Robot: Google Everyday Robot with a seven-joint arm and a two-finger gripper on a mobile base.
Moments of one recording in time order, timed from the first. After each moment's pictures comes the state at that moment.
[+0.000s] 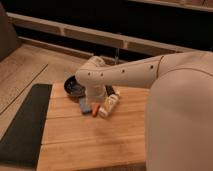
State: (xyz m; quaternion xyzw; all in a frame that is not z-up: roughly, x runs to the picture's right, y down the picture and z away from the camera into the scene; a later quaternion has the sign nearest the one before) arm -0.035 0.093 0.748 -0.16 0.28 0.77 0.55
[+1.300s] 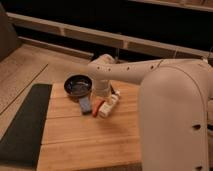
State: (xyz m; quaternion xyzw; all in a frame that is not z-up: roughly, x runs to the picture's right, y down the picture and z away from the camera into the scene) arm -0.020 0.086 0.817 -0.22 0.26 0.74 0.57
